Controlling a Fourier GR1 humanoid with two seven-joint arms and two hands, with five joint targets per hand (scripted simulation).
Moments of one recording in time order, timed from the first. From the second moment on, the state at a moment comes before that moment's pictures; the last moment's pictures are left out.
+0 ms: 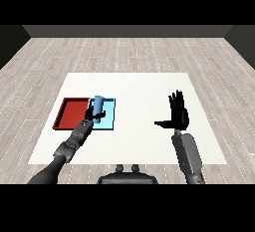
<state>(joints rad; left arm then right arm) -0.84 0.17 -0.16 -0.06 0.20 0.48 -0.24 -0.20 -0.16 0.02 -1.57 -0.42 -0.04 -0.28</state>
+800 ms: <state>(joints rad) -0.85 0.17 -0.06 -0.28 0.27 0.57 -0.52 -0.17 -0.17 0.03 -1.62 -0.39 -0.02 -0.27</state>
